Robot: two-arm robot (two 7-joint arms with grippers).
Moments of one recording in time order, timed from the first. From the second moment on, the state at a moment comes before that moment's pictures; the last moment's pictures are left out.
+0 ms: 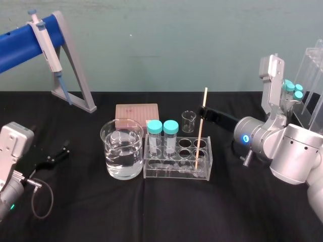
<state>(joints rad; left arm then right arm) -0.20 0.60 0.45 -1.41 -0.25 -0.12 0.03 0.47 0.34 -0.40 -1.38 0.98 0.44 -0.11</state>
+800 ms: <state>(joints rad) -0.20 0.60 0.45 -1.41 -0.25 -0.12 0.03 0.44 0.38 -0.40 -1.45 0.96 0.43 -0.10</state>
